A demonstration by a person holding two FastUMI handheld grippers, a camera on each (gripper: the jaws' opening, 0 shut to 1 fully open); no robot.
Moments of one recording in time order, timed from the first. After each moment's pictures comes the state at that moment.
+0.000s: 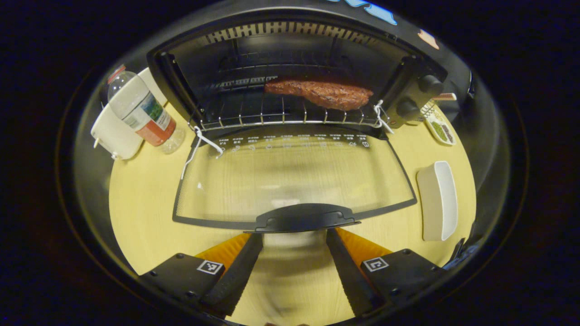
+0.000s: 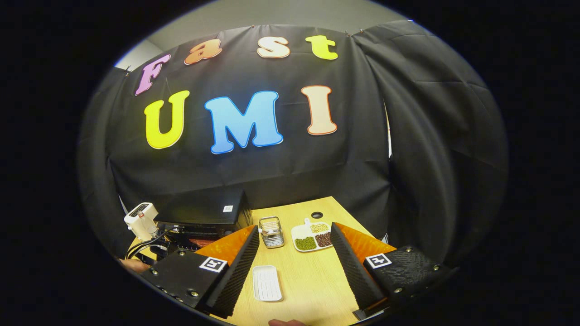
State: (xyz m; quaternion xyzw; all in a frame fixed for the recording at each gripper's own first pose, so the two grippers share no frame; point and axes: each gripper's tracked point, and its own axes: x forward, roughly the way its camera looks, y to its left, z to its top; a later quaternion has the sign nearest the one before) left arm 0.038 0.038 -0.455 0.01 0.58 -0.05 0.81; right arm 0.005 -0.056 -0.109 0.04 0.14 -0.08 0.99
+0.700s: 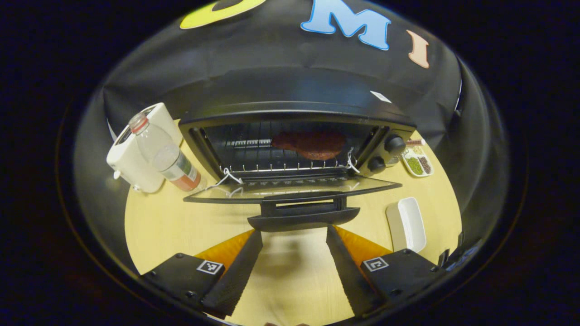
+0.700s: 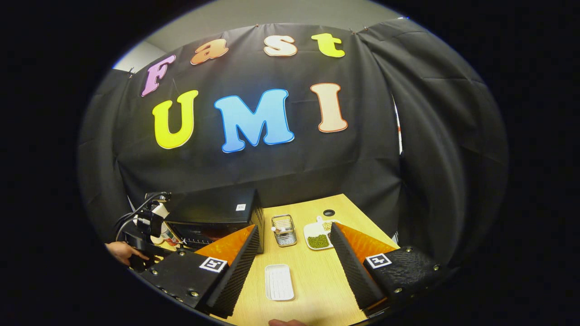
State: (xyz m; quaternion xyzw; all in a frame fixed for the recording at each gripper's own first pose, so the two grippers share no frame) left arm 0.058 0.040 -0.377 0.00 0.50 -0.07 0.86; right arm 0.007 -0.037 -0.113 0.05 0.15 -0.06 0.99
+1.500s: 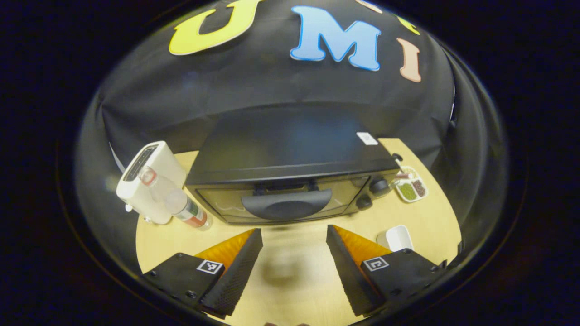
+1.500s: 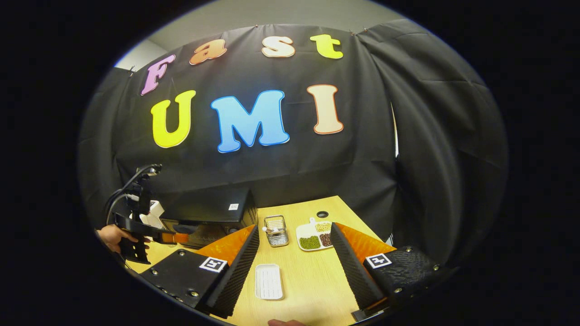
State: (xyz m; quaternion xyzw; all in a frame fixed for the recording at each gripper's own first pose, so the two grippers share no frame) left arm 0.096 0.018 -0.300 0.01 0.40 -0.07 0.91; right arm 0.005 -0.059 -0.104 0.04 0.14 -0.05 0.99
